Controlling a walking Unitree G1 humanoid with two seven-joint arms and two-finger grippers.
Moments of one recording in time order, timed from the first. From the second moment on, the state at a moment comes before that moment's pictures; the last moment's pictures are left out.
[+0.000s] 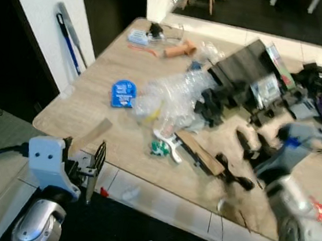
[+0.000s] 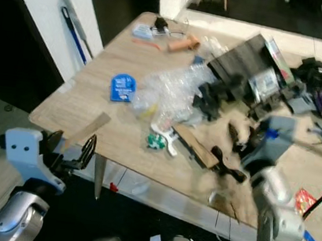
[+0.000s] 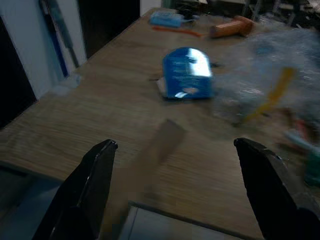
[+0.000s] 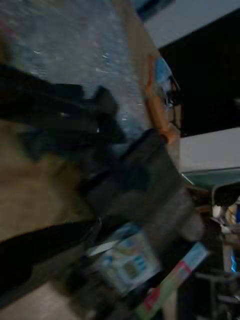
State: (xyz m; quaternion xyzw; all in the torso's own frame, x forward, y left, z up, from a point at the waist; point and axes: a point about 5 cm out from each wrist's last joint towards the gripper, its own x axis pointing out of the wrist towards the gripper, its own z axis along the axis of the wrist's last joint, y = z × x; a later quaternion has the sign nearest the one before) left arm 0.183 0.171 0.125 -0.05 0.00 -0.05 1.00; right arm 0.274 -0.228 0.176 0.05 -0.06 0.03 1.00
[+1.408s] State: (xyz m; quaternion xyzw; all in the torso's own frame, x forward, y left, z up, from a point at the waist) left arm 0.179 0.164 0.123 -0.09 0.00 -0.11 0.99; right arm 0.331 -0.247 0.168 0.08 0.01 -0.08 0.99
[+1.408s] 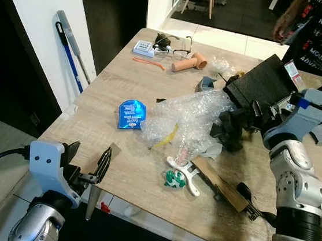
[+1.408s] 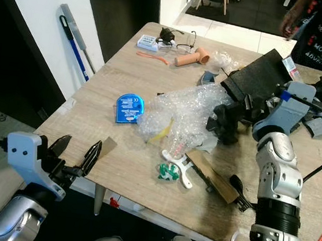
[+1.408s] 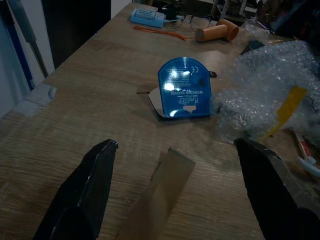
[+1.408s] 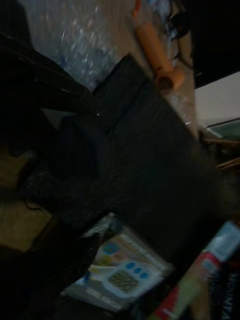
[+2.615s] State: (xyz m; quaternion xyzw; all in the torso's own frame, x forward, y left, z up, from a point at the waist) left arm 0.182 0.162 0.130 -0.09 -0.01 -0.12 0.99; right arm 0.323 -0.235 0.233 0.36 -0.12 0.16 0.91
